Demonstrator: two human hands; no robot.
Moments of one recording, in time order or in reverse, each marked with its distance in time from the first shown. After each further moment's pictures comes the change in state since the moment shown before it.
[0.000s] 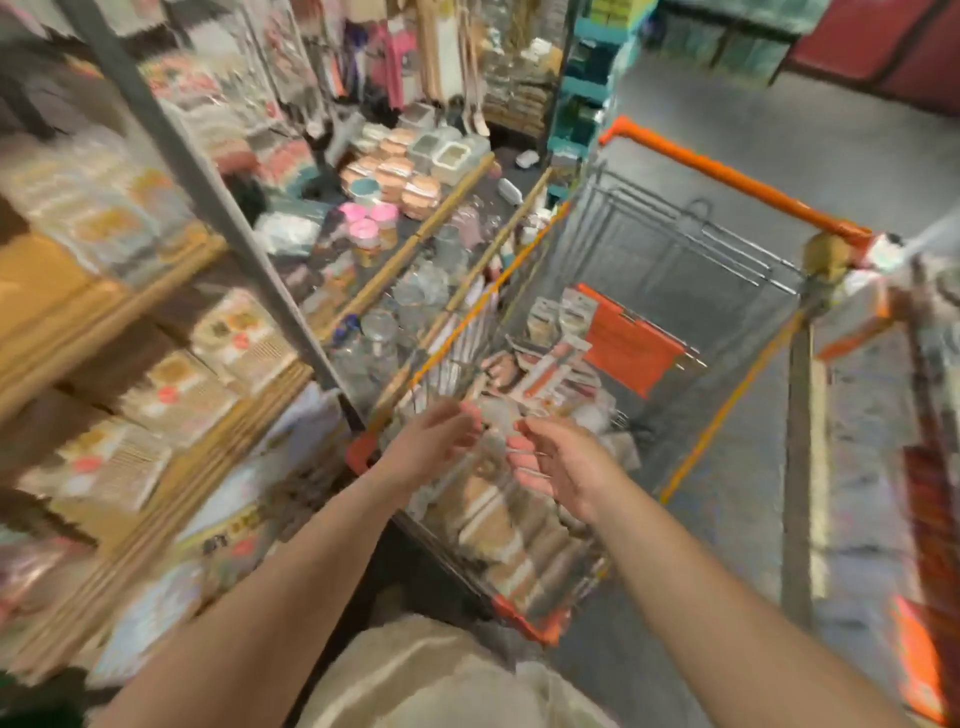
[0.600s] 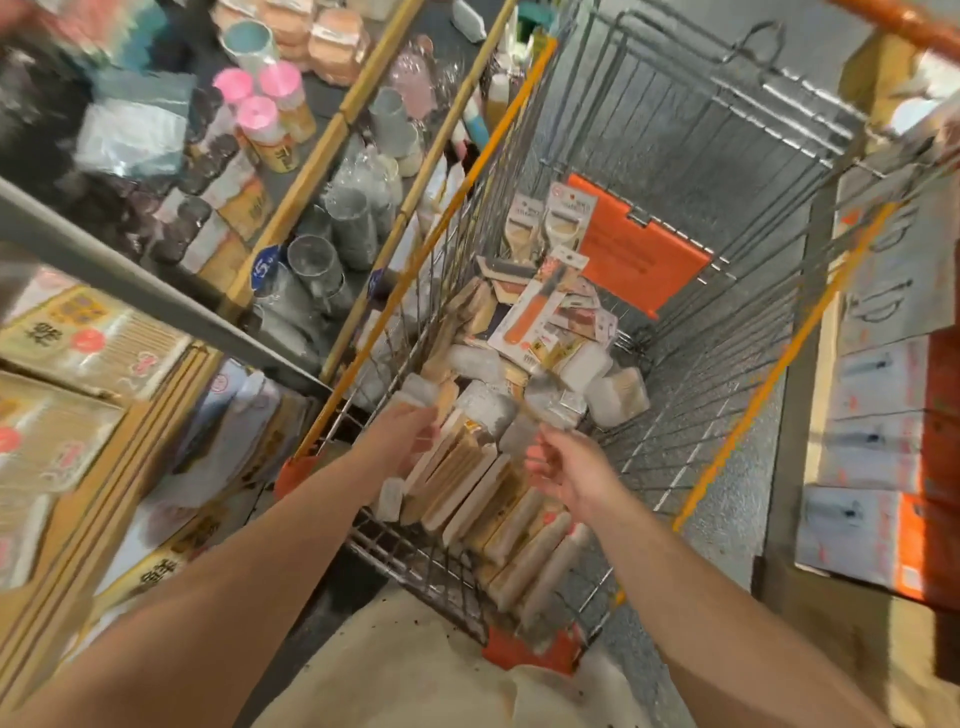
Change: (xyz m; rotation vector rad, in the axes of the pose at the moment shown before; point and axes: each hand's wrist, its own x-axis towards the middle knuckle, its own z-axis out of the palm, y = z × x) left_hand 0.149 -0.091 -0.013 0.126 0.002 -0.590; right_hand 0.131 0.062 -0.084 0.075 0.295 0.296
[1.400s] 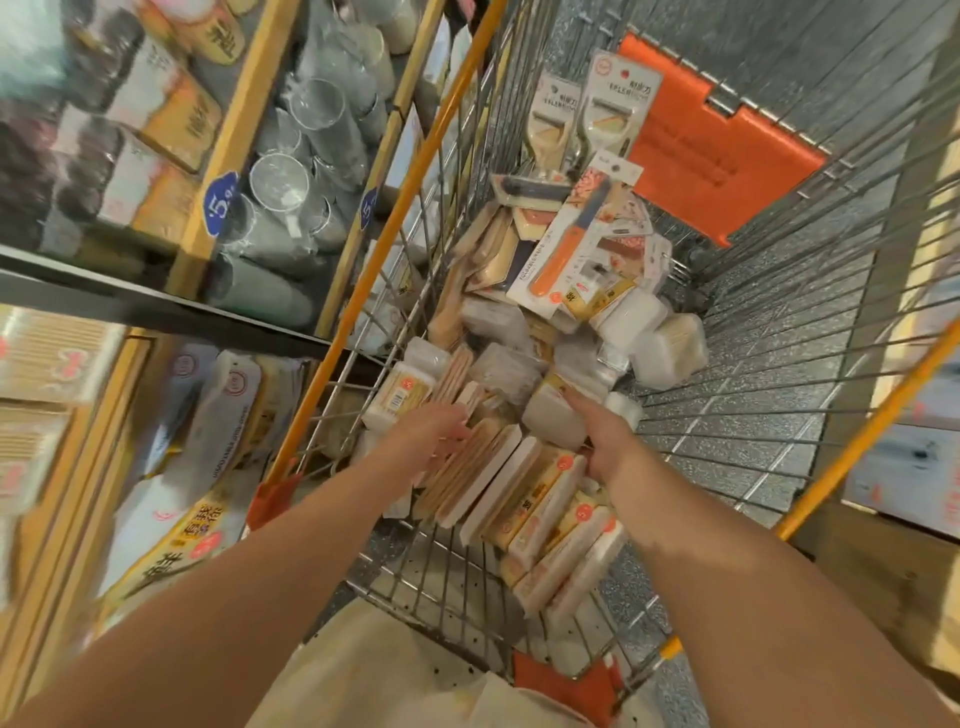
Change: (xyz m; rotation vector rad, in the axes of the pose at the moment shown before) left_hand 0.061 -0.021 0.022 0.000 -0.097 -0.239; right_hand 0.145 0.039 -0.017 0.138 0.206 0.307
